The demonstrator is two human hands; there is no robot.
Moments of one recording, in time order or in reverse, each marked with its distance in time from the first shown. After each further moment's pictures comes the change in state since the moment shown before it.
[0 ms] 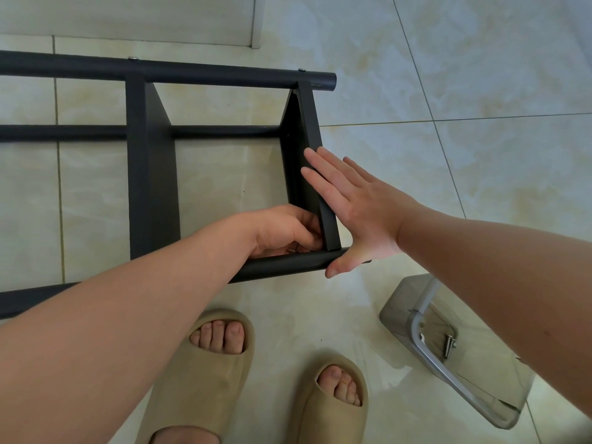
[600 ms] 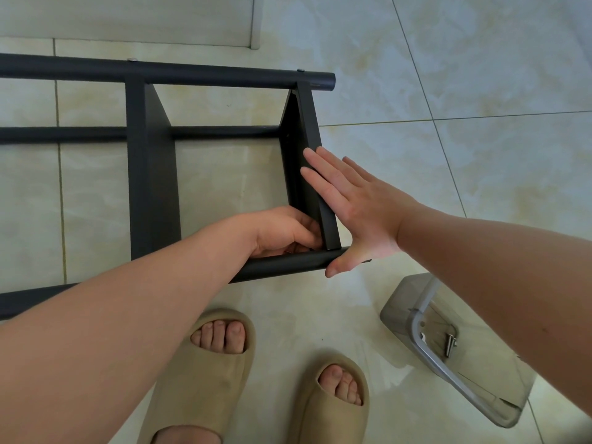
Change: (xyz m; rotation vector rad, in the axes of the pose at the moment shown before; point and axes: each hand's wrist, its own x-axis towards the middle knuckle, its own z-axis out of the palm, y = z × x) left_hand 0.000 -0.002 0.000 0.031 0.035 -0.035; right_hand 0.000 0.000 0.000 -0.005 0.004 -0.001
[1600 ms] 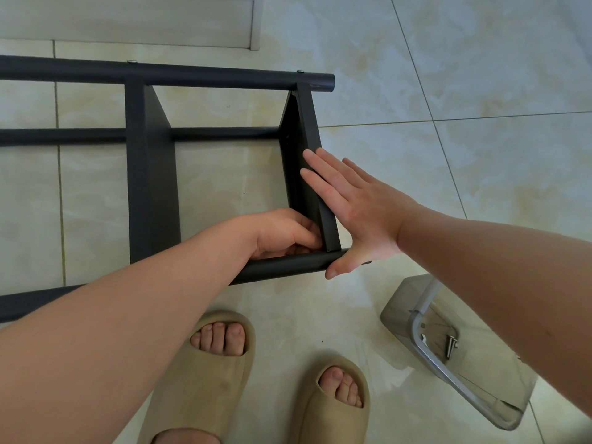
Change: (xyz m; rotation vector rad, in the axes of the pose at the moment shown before) left_hand 0.000 0.000 0.001 0.019 0.017 -0.017; right_hand 0.000 0.000 0.000 0.007 -0.006 0.013
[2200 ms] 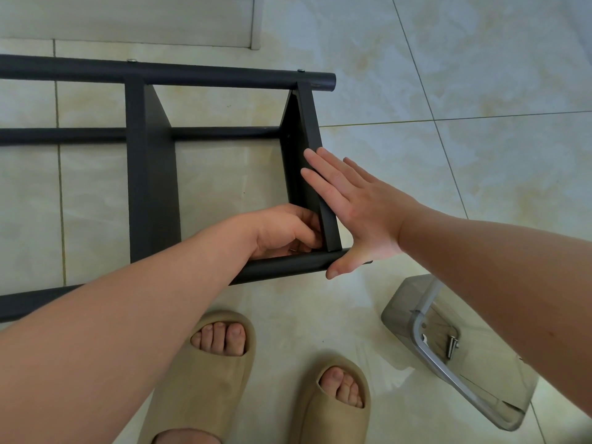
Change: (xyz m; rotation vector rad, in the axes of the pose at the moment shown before) left_hand 0.001 0.002 -0.001 -0.118 -0.021 0.044; right_hand 0.000 0.000 -0.001 0.011 0.000 -0.007
